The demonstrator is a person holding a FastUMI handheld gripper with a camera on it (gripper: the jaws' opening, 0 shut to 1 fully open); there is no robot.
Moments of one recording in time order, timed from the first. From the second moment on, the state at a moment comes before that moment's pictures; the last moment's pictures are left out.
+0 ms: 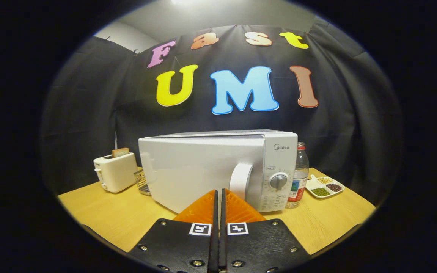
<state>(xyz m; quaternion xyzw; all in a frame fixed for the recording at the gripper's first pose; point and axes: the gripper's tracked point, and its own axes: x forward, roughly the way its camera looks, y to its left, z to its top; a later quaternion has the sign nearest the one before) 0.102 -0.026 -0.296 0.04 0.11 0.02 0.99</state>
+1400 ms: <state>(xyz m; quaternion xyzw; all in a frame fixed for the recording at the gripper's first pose) 0.139 -0.046 -0.282 0.00 0.13 -0.02 0.99</state>
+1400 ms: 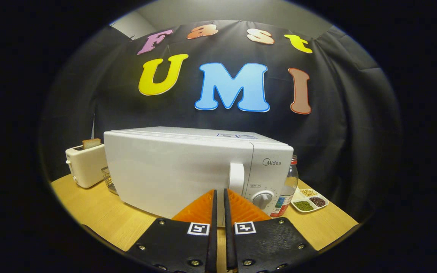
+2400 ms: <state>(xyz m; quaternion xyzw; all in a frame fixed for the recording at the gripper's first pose) 0.017 0.040 -0.124 0.01 0.08 0.10 0.99</state>
